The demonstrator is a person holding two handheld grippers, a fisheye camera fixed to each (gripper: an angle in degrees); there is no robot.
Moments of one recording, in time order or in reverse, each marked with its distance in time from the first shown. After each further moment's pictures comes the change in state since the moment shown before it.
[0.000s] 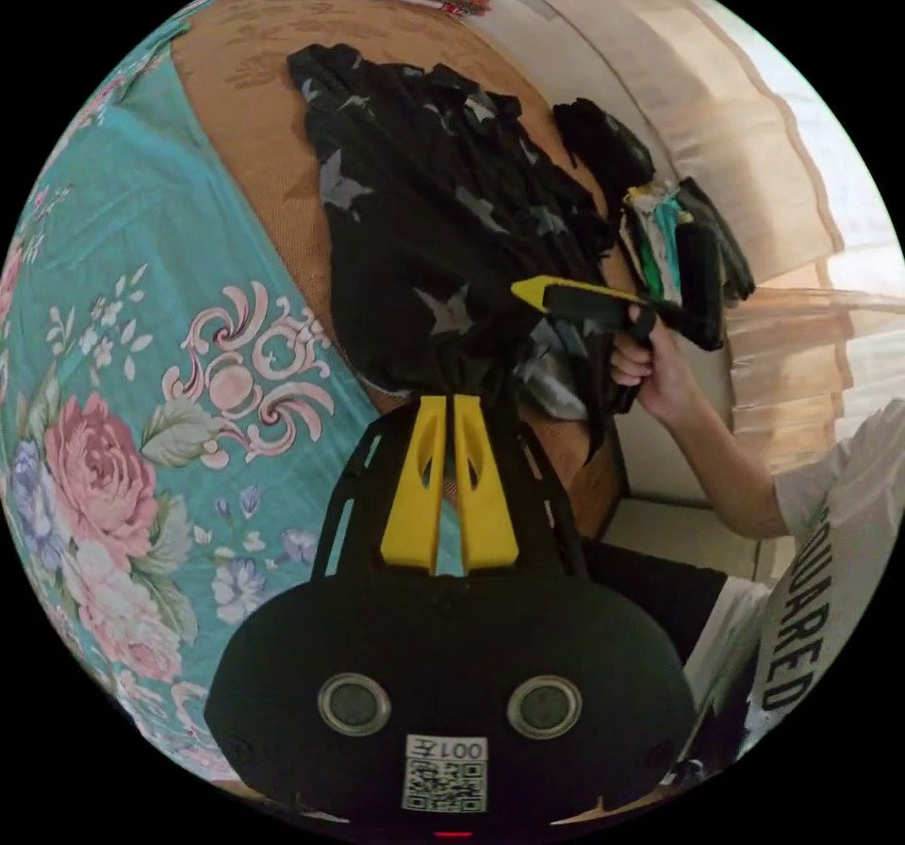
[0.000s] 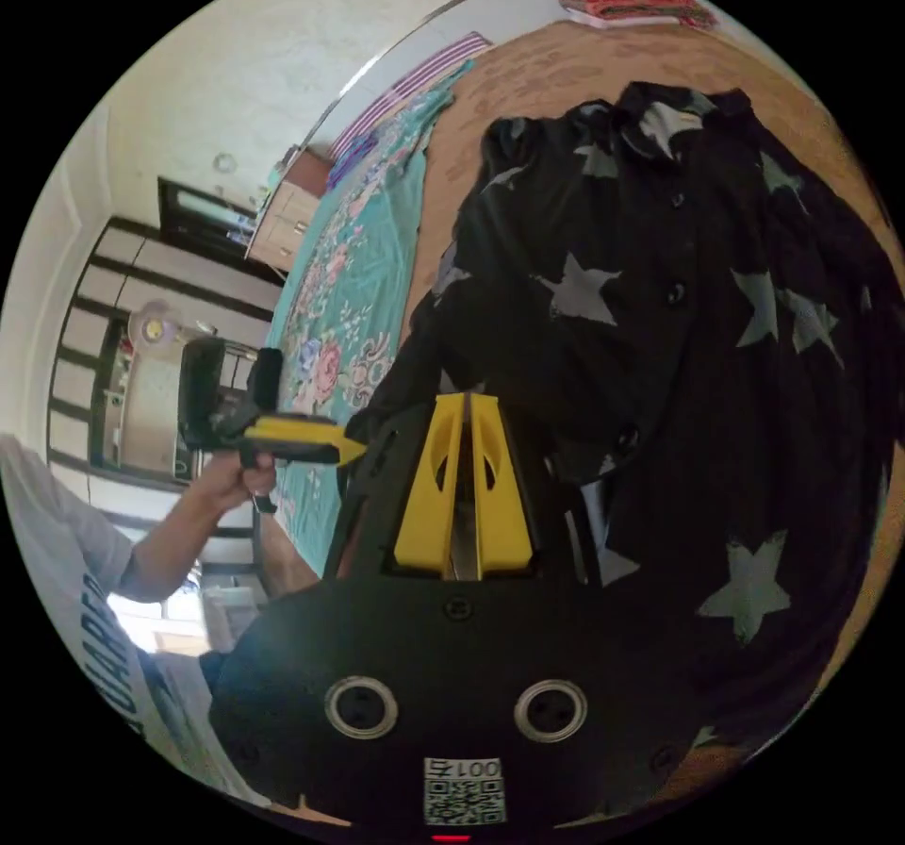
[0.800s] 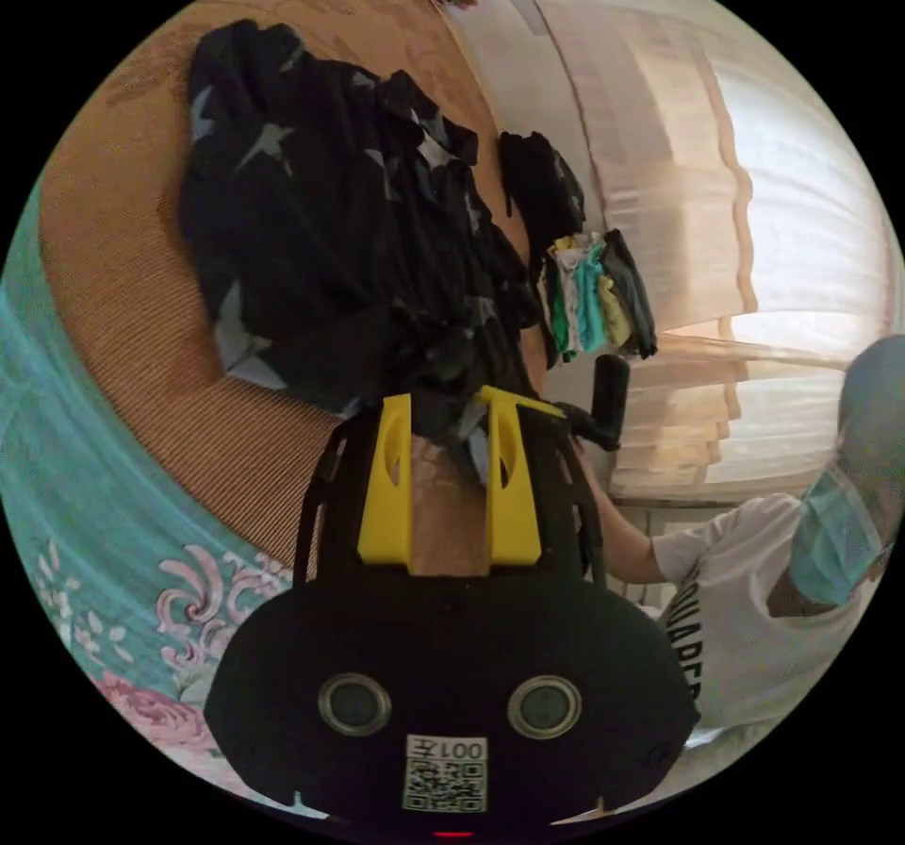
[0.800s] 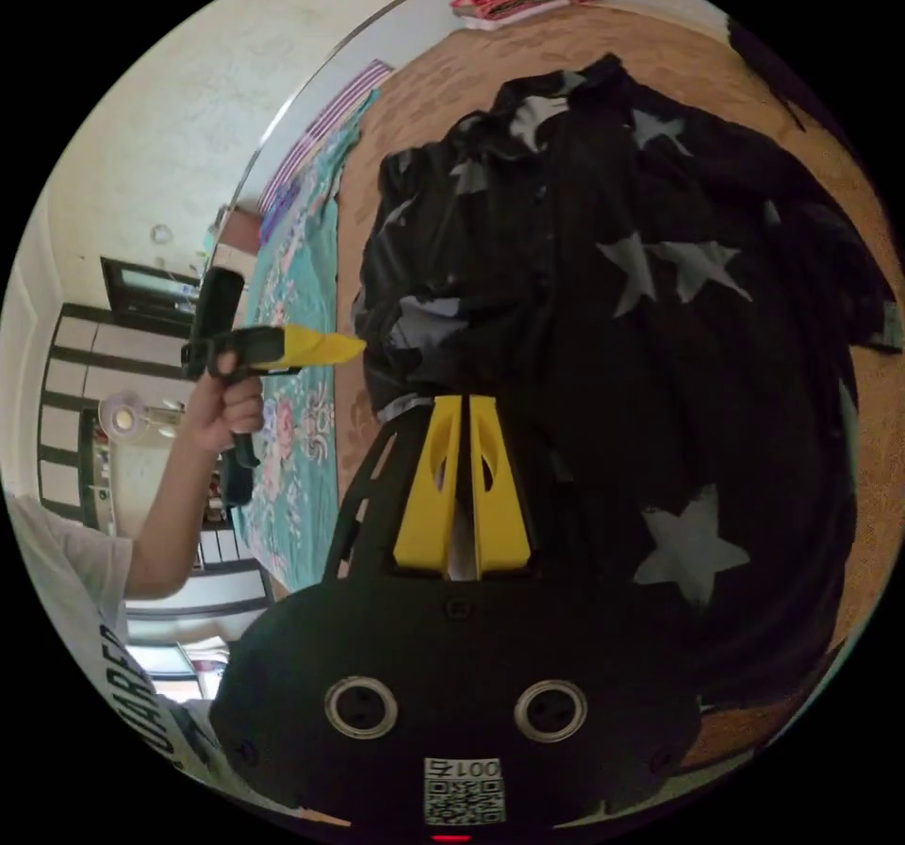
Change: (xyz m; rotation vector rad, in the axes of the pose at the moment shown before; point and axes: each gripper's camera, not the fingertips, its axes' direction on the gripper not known) left arm -0.145 -0.091 0.074 -0.056 0.356 -0.007; right arm 0.005 -0.045 0.040 0.080 0.073 0.256
